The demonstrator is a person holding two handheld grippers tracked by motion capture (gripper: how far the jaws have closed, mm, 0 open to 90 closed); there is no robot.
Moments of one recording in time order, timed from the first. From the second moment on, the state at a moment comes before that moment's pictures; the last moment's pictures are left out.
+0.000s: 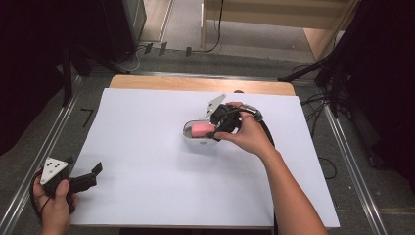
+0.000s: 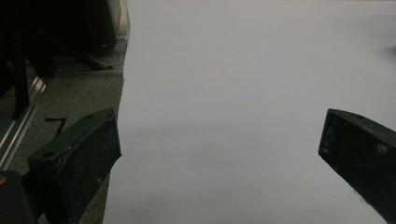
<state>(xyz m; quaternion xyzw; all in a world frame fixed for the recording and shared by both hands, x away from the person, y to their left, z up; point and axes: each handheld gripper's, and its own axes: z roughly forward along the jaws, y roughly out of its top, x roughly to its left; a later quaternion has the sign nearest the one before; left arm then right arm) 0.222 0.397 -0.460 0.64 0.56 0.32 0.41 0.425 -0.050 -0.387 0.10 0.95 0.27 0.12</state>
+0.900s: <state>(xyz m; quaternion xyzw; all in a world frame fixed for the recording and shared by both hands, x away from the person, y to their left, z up) 0.222 0.396 -0.459 0.65 0.56 0.32 0.40 0.403 -0.102 -0.396 0.20 0.93 0.28 0.10</state>
